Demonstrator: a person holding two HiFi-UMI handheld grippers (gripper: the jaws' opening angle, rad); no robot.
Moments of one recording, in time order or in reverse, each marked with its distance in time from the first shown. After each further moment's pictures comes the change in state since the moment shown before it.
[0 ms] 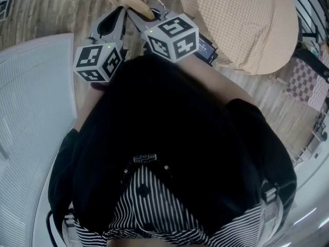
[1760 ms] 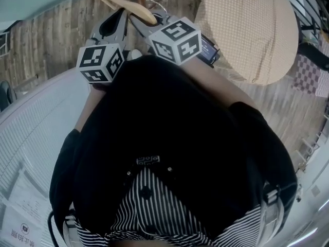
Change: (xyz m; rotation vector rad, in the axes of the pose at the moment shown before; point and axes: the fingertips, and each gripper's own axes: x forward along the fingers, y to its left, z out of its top) left arm 0.134 0.169 0.126 0.113 0.008 -0.144; right arm 0.165 -0.088 0.147 0.014 -0.058 -0.098
